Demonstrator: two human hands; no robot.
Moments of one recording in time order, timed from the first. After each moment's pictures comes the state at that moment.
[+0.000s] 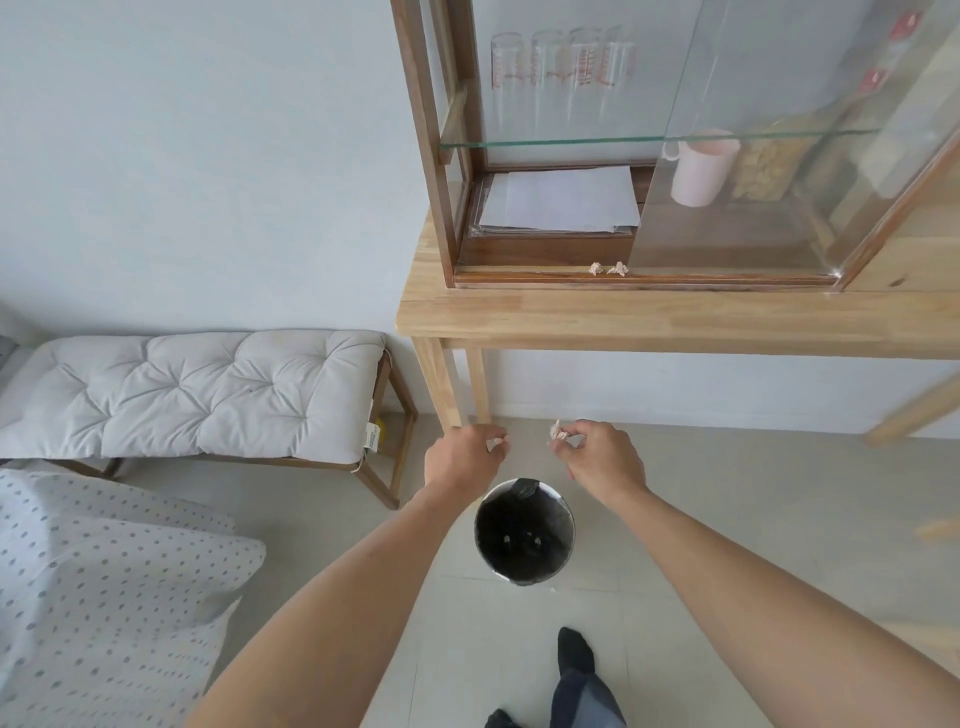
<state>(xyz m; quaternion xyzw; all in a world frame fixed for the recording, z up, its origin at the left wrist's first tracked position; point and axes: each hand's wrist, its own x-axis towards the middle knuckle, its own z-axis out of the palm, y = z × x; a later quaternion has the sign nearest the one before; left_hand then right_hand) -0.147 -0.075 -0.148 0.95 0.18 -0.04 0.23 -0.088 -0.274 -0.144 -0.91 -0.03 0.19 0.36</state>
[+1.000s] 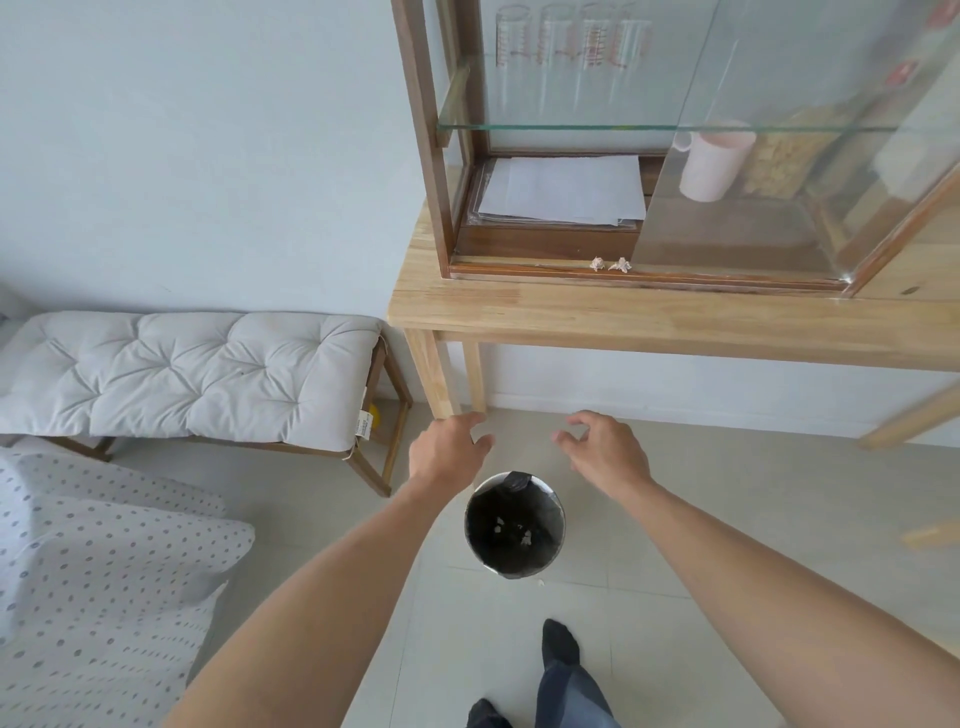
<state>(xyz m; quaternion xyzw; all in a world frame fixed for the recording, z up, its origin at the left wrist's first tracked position) -0.140 -0.072 -0.150 0.95 0.22 -0.04 0.24 -0.059 -0.286 -0.155 -0.92 -0.04 0.21 0.32</state>
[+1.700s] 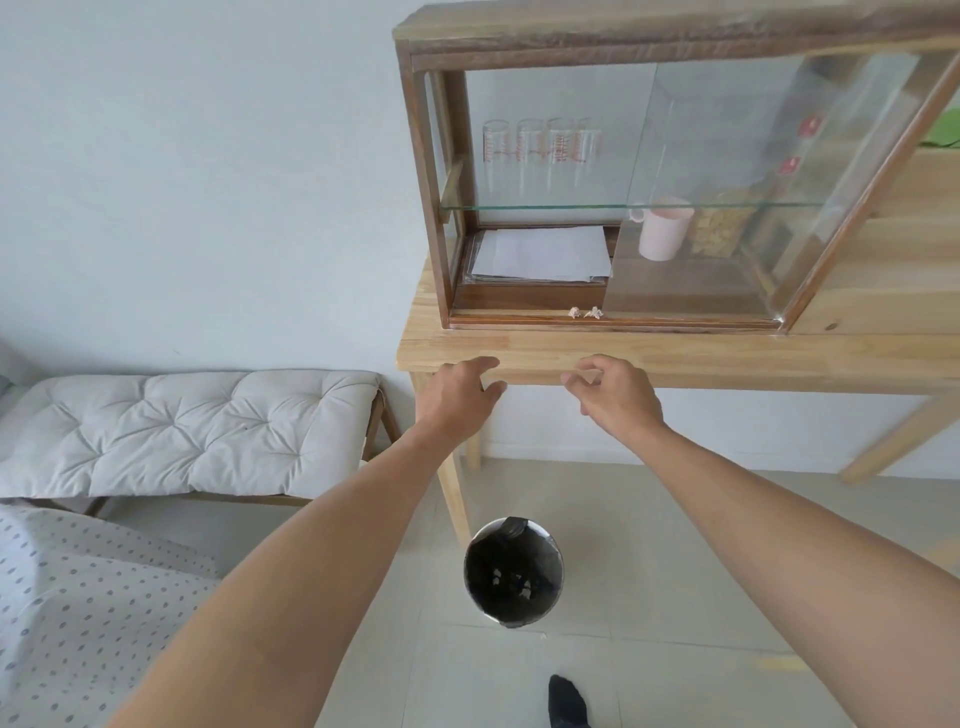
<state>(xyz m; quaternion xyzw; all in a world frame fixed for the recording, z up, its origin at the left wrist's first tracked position) -0.099 -0.065 -0.033 0.96 0.12 0.09 0.23 -0.034 -0.287 -0.034 -0.91 -0.04 0.07 0.40</state>
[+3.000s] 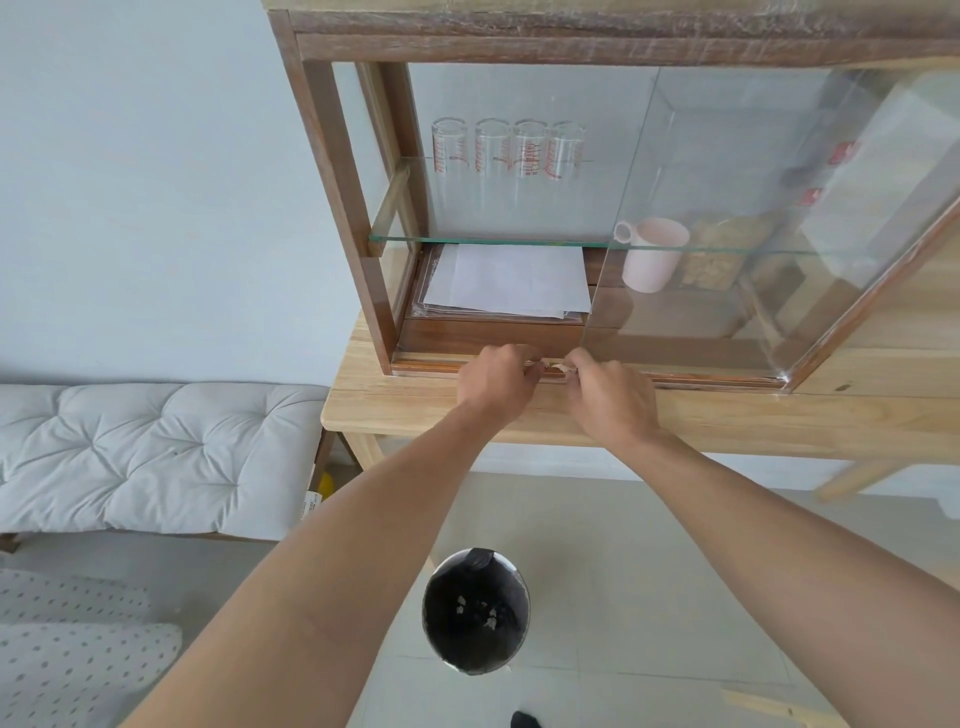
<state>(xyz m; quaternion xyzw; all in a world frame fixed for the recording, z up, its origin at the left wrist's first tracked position) 0.088 -0.123 -0.053 0.96 0.07 0.11 0.24 0.109 -0.291 -0.051 -0.97 -0.19 -0.10 0.11</state>
